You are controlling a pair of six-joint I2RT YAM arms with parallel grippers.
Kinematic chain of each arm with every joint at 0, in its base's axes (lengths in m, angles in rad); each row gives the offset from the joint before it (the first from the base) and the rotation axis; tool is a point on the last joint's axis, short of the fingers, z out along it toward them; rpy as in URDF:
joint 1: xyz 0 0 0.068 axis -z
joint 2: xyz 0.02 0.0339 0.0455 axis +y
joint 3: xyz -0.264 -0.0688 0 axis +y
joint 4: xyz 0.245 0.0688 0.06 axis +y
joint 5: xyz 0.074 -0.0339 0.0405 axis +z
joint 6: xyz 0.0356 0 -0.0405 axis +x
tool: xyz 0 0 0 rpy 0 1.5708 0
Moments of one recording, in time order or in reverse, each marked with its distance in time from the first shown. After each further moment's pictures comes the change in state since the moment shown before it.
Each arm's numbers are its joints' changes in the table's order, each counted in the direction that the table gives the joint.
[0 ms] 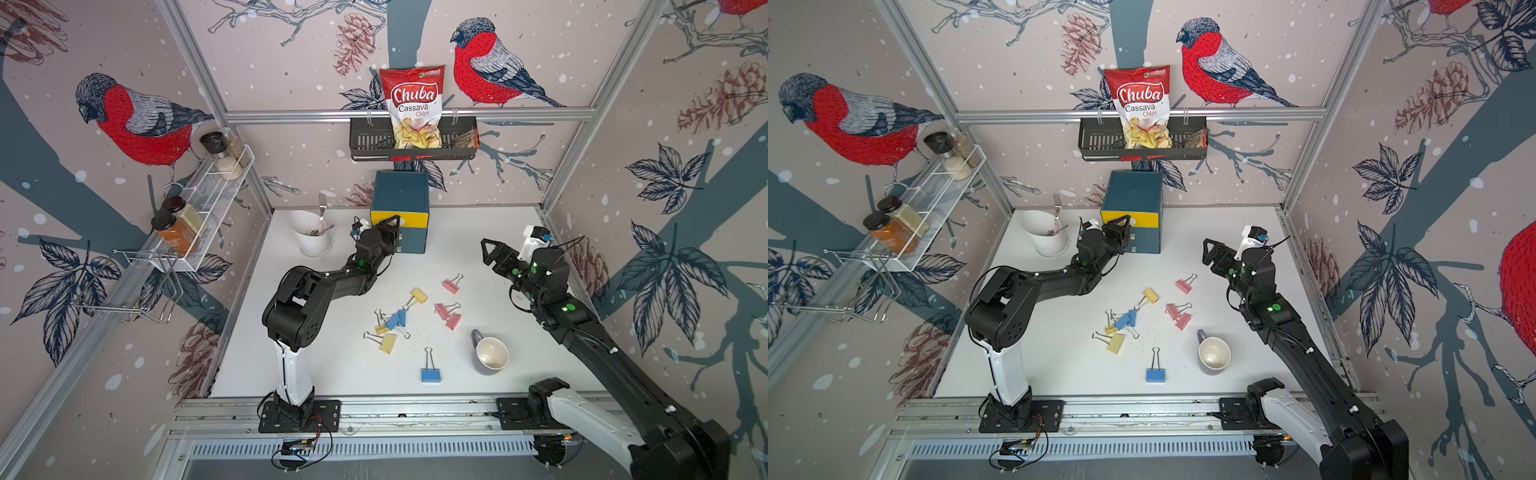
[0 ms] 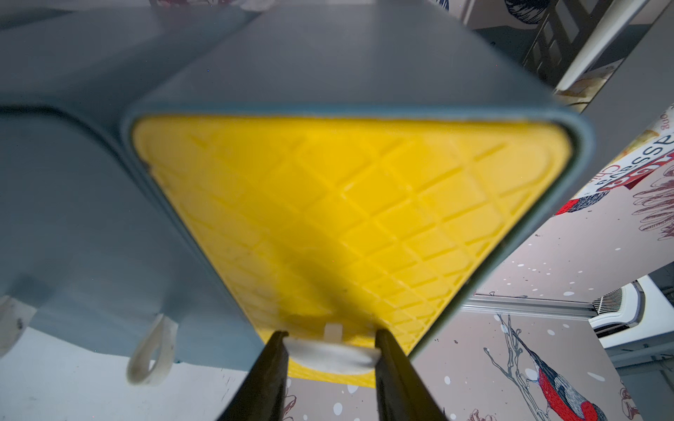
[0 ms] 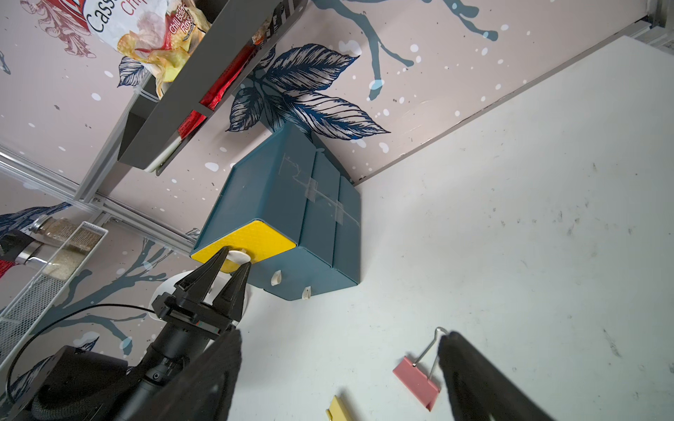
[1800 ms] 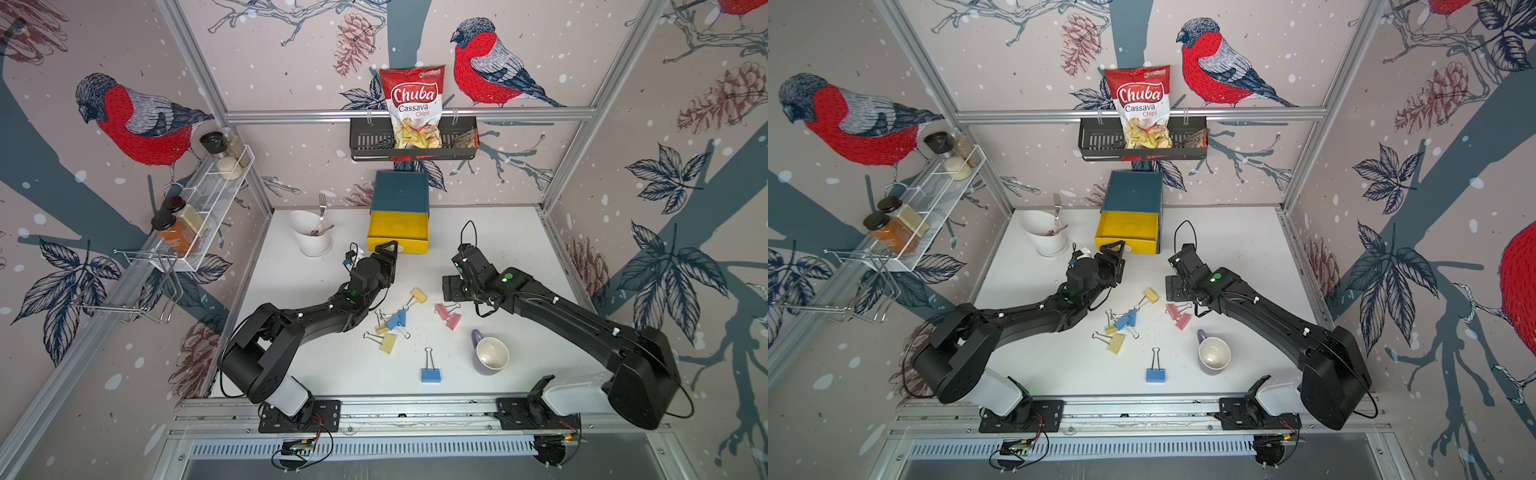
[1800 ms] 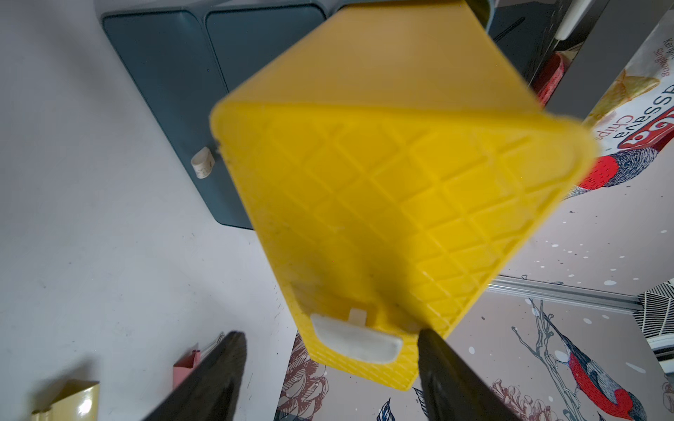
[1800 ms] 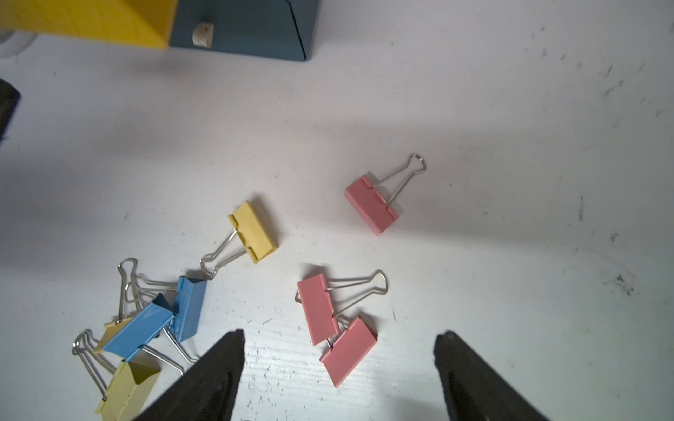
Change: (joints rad) left arm 0.138 -0.372 0.350 0.172 0.130 -0.027; right arm -0.397 0.431 -0.305 0.636 -0.219 -0.170
